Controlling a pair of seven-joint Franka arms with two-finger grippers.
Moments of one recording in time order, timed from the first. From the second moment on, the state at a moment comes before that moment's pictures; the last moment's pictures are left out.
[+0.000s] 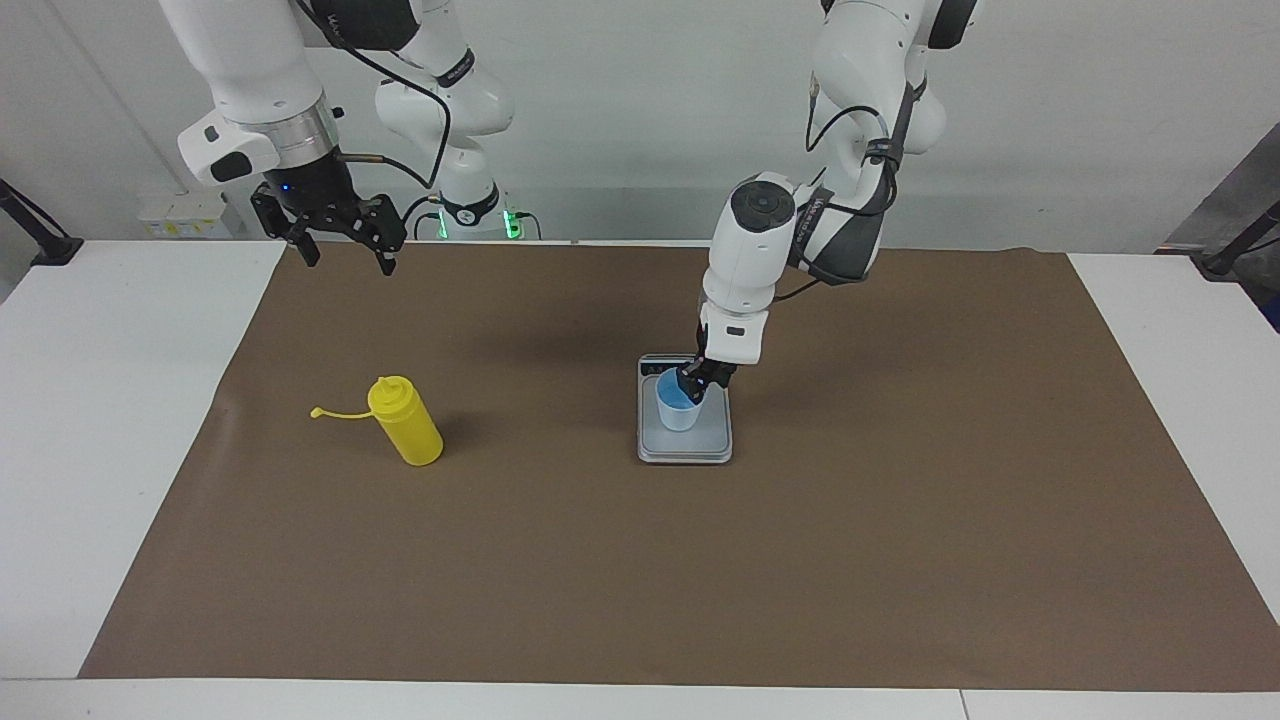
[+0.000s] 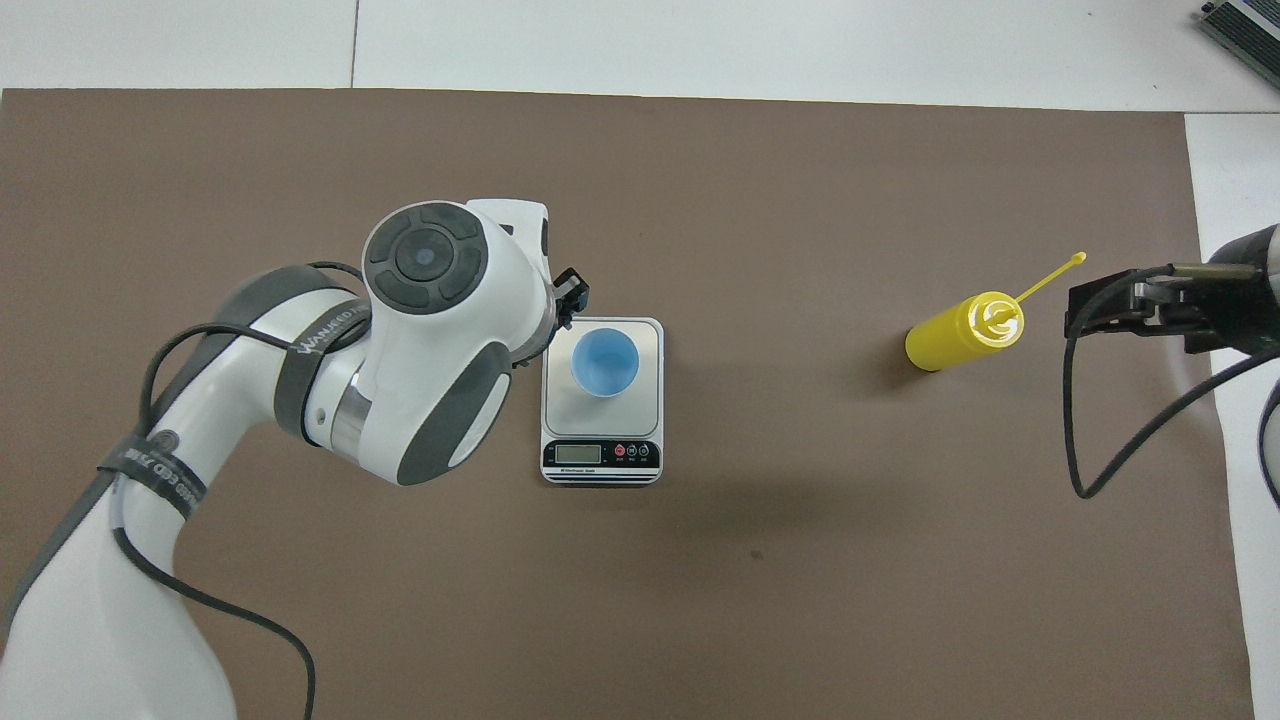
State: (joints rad) left arm -0.50 0.27 -0.03 -1.69 -0.04 2.04 -1.19; right arm 0.02 -0.02 0.03 -1.56 -0.03 1.55 0.18
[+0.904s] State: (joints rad) left arm -0.19 0.26 -0.03 -1.51 -0.10 1.69 -0.70; right arm -0.07 -0.07 0.02 -1.73 0.07 1.74 -0.15
